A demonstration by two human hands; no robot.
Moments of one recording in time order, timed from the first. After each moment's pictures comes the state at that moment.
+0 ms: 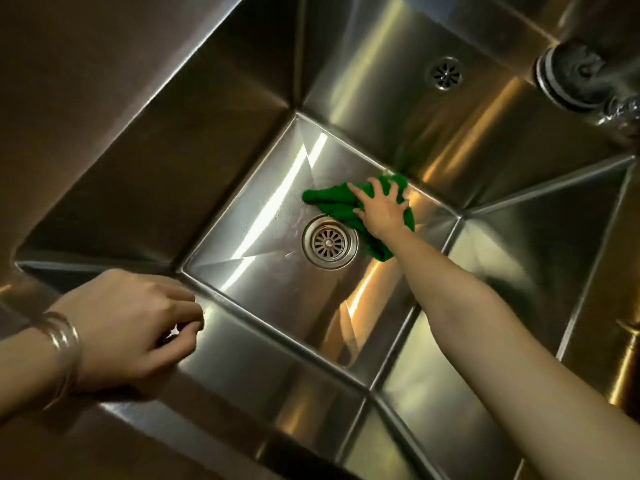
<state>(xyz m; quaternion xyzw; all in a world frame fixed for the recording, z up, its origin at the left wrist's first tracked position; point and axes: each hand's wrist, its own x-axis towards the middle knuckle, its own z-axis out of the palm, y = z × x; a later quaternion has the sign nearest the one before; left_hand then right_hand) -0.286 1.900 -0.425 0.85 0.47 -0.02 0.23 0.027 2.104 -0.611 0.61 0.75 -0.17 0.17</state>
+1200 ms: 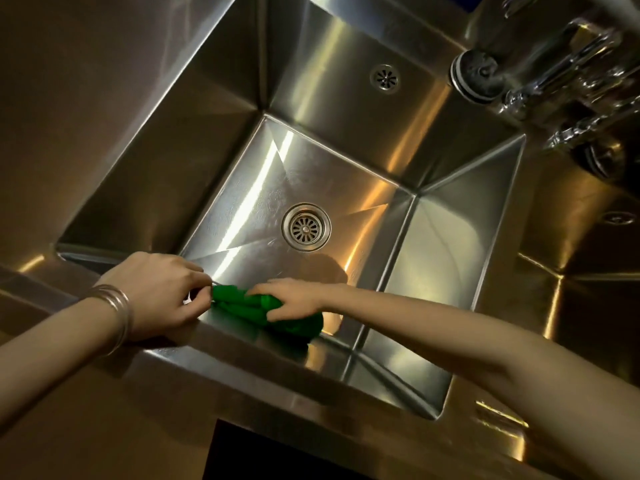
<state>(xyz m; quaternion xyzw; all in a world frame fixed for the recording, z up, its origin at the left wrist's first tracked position) -0.277 1.902 -0.414 0.85 0.49 -0.06 0.18 -0.052 1.933 -0.514 0.29 0.78 -0.50 0.25</state>
